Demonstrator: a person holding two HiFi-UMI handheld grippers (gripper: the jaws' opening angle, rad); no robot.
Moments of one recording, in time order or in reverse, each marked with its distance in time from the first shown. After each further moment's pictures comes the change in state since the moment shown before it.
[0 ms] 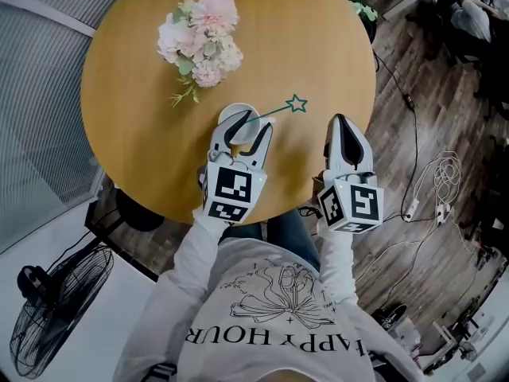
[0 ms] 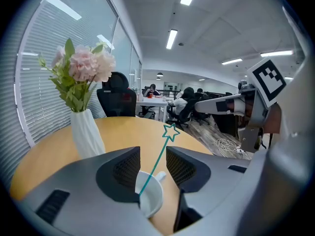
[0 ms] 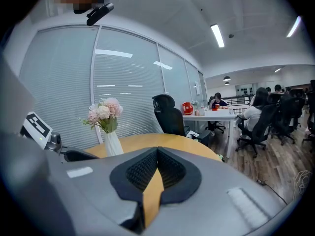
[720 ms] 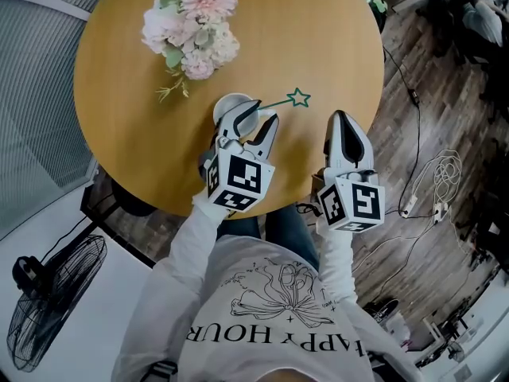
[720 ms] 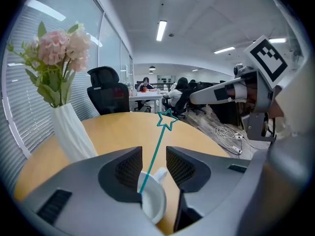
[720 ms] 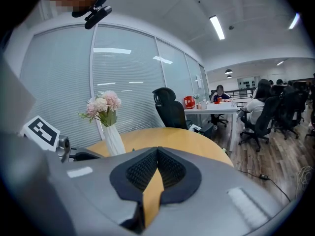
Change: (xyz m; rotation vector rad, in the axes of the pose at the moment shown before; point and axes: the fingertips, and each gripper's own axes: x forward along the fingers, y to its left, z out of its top) left arm 0.036 -0.010 -0.022 0.115 0.072 -0.025; right arm 0.013 -0.007 -0.025 0.032 0.059 0.034
